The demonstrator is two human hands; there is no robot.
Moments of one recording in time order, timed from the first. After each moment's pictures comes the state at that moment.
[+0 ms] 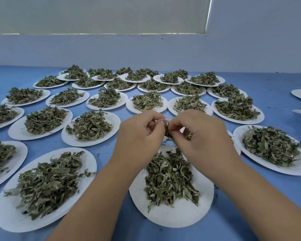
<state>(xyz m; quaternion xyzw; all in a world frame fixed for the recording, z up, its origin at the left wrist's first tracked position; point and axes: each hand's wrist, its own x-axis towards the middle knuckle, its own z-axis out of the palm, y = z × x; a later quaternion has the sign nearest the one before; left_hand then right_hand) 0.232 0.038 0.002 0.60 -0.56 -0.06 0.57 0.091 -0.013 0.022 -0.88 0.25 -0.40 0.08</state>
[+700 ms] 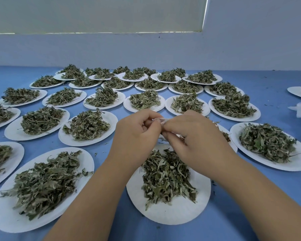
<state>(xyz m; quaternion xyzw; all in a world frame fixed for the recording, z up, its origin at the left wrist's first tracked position) 0.229 0.040 0.008 0.60 -0.53 -0.13 0.59 0.089 -0.018 0.021 -0.93 0.24 -0.29 0.04</state>
